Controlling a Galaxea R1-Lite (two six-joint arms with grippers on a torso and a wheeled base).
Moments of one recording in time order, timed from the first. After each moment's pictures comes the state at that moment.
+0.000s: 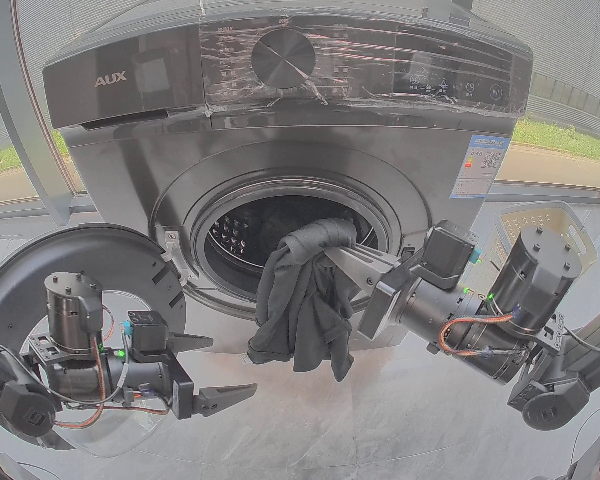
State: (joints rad) left arm -0.45 1.56 -0.37 -0.72 -0.43 0.07; right arm 0.84 1.79 -0.64 -1.30 -0.01 0.18
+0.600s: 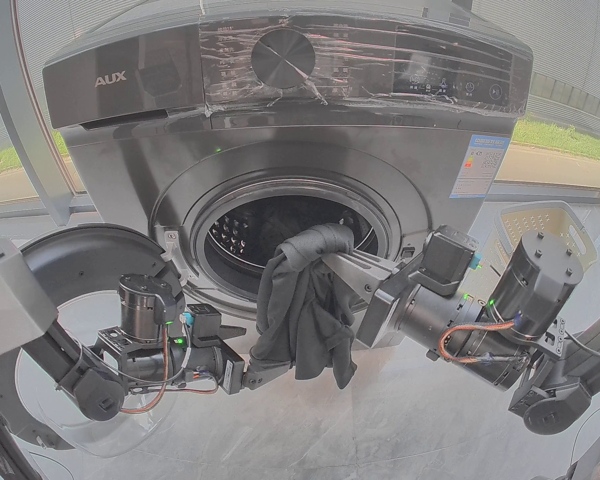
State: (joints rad) left arm -0.48 1.92 -0.50 -0.94 -0.37 0.05; right arm 0.85 1.78 -0.62 -1.30 -0.01 0.18
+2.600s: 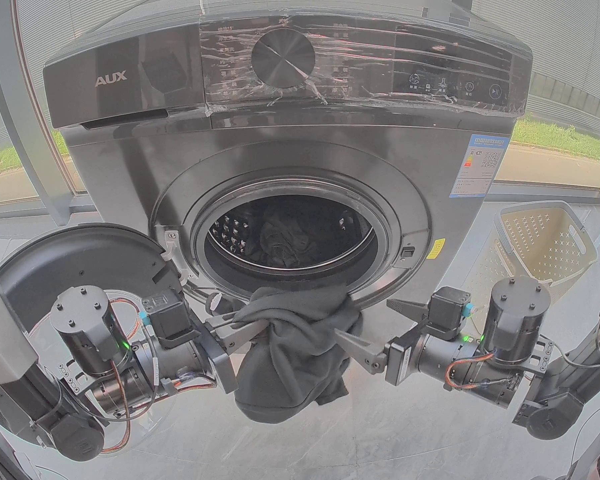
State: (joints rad) left arm -0.58 1.83 -0.27 -1.55 -0.33 -0.09; right arm 0.75 1.83 -0.44 -1.23 -0.04 0.16
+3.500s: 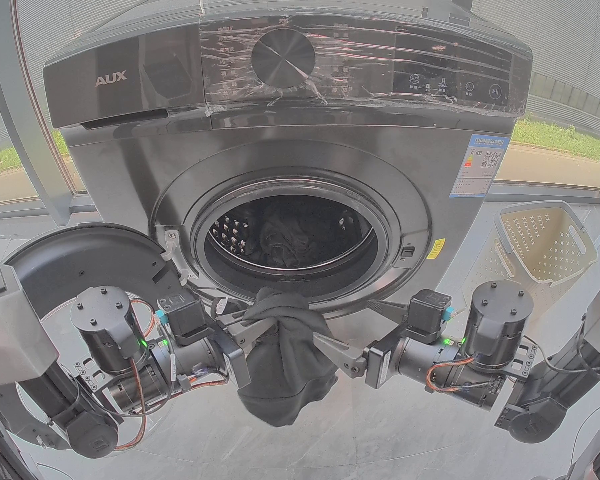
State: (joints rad) left arm -0.59 1.89 -0.32 -1.55 -0.28 -0.08; right arm 0.78 1.90 -0.48 -1.27 -0.02 0.15
